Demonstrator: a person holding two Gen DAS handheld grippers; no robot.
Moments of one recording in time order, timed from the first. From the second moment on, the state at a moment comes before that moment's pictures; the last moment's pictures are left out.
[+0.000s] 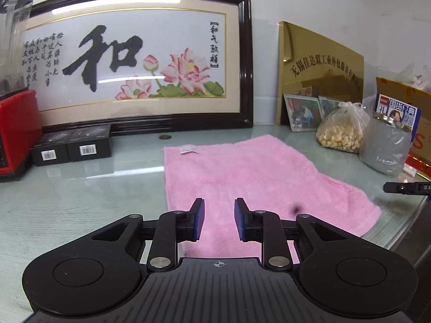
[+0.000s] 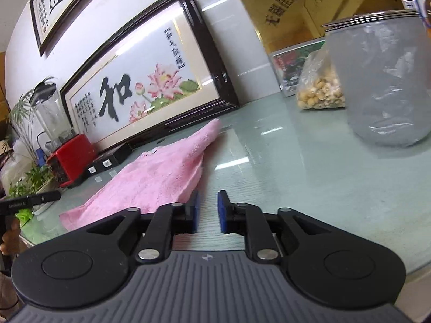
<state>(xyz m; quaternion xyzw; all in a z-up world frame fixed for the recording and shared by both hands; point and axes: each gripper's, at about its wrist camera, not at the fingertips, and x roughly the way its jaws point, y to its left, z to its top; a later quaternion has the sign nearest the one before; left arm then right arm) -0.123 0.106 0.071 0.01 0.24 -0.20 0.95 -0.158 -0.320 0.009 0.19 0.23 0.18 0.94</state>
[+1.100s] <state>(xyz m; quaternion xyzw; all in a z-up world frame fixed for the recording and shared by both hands) -0.019 0.091 0.025 0.06 0.35 -0.09 0.93 0.018 -0.189 0.015 -0.08 0.38 0.10 0.92</state>
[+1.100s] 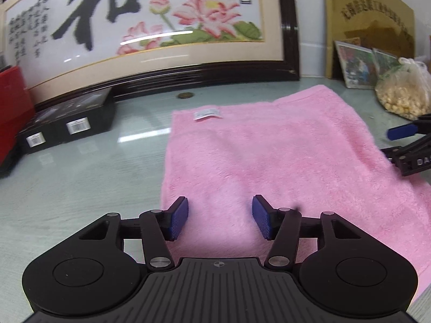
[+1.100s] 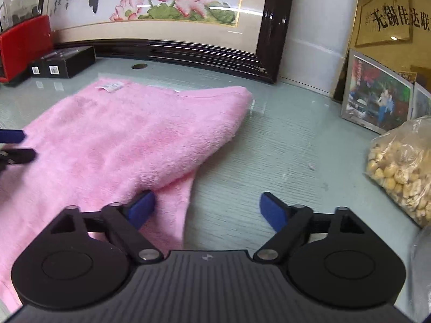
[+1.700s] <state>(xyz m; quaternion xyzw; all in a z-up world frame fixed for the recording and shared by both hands) -0.049 0.091 0.027 0.08 0.33 0.00 0.94 0.055 -0.240 0.031 0.02 0.34 0.03 0.94</state>
